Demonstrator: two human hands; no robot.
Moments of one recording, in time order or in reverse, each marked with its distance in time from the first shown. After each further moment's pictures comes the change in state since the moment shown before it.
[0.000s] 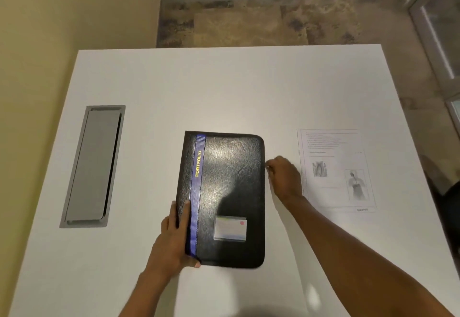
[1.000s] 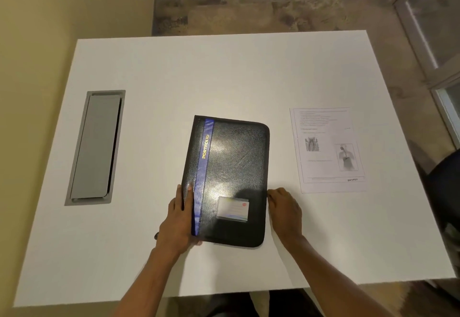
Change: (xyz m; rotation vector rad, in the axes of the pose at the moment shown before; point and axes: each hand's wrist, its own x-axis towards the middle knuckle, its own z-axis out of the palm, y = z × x) left_hand -0.023 -0.002 0.031 0.150 0.094 0.054; right_hand -0.168 0.009 0.043 0.091 0.024 0.162
